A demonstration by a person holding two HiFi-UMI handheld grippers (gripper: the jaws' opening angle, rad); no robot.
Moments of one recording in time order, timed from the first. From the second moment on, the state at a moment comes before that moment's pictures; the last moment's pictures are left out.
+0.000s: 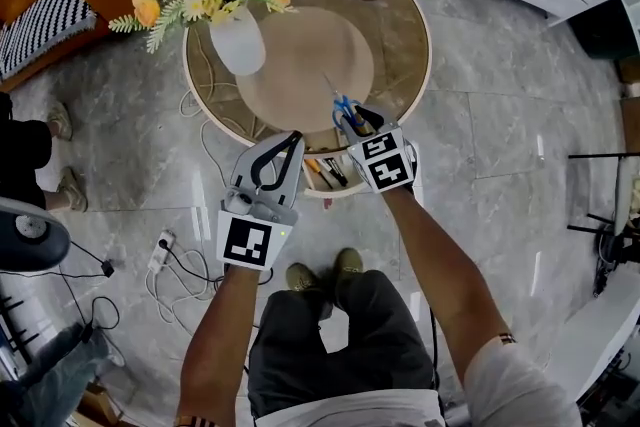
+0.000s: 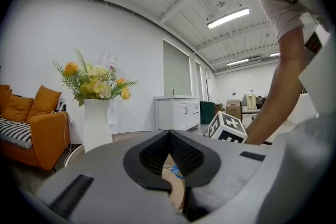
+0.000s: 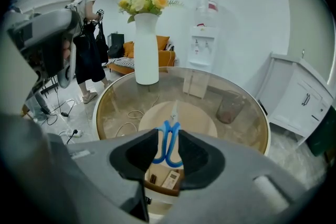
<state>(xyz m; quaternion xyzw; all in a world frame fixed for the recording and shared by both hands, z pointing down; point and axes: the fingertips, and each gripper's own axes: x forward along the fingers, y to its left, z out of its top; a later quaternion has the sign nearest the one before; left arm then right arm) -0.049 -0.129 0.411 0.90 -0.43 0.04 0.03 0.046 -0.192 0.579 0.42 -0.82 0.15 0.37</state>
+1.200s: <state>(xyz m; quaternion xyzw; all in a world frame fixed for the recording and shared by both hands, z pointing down) -0.043 -0.112 0.427 0.89 -0.45 0.05 0.05 0.050 -0.178 0.569 0.43 -0.83 0.16 0.33</state>
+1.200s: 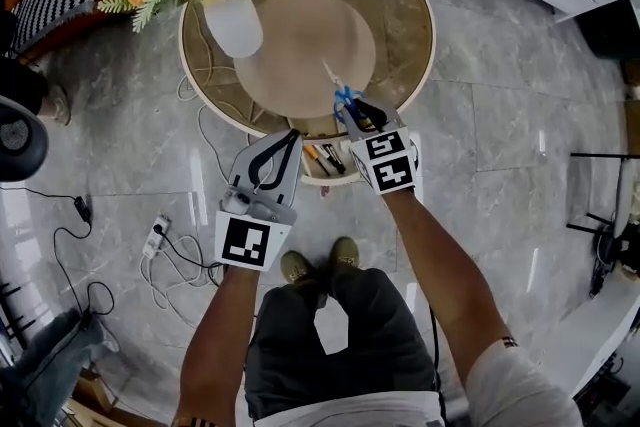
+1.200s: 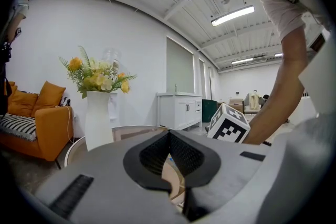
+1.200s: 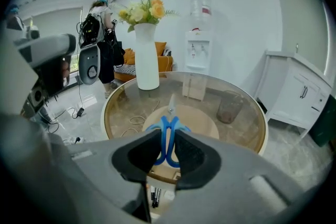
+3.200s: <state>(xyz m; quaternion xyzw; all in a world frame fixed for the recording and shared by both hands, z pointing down) -0.023 -0.001 0.471 0.87 -0.49 0.06 0.08 0.074 0.020 0.582 0.31 -0.89 0.13 0.32</state>
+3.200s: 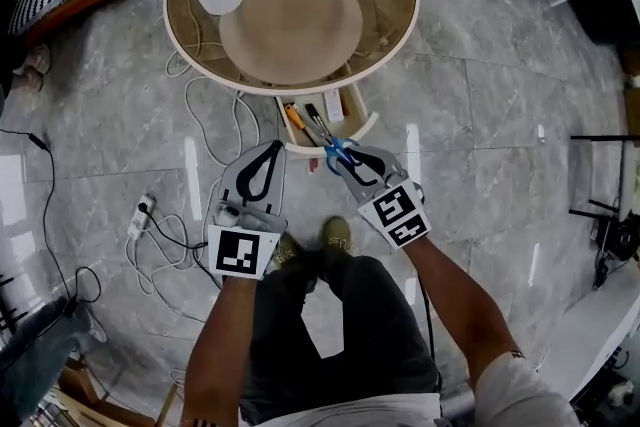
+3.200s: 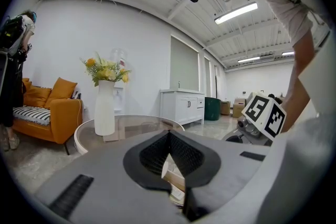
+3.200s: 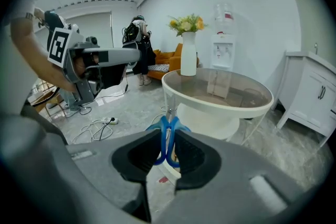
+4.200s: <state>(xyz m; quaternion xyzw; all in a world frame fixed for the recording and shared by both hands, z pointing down) -0.043 -0.062 0.607 0.87 -0.49 0.04 0.06 0.069 -0.044 0.757 0.28 -0.87 0.13 0.38</state>
